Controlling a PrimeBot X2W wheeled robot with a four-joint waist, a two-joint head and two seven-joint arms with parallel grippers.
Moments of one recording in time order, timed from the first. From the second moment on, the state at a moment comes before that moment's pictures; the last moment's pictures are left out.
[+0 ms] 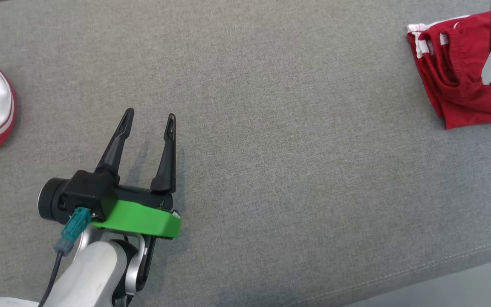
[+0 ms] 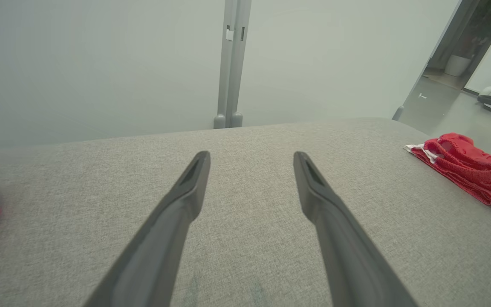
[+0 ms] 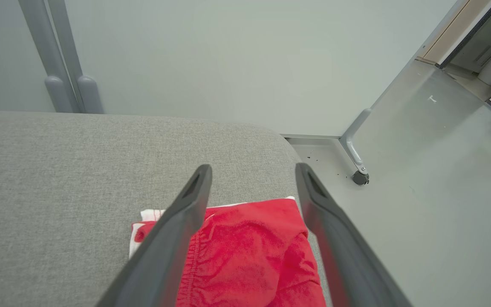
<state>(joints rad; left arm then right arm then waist) -0.36 0.39 -0.58 -0.10 -0.52 0.29 -0.18 -1.12 -0.39 0.03 1.17 0.06 0.13 -0.21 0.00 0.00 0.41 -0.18</state>
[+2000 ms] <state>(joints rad) 0.12 0.25 -0.28 0.06 -0.59 0.22 -0.26 0.02 -0.05 0.03 -0.04 0.21 0.13 0.00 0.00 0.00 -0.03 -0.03</state>
